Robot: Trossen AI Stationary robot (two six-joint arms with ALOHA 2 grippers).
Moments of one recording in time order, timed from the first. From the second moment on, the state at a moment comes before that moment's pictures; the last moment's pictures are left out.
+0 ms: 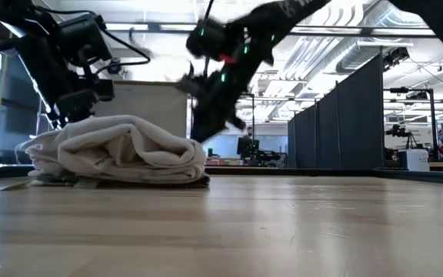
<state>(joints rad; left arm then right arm) 0.20 1.01 0.46 -0.52 -0.19 -0.41 -0.15 2.09 1.61 -0.47 0.03 0.33</state>
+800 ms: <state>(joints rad) -0.10 0.53 0.53 -0.13 -0.30 -0.36 -0.01 1.20 1.10 -0.23 0.04 0.18</state>
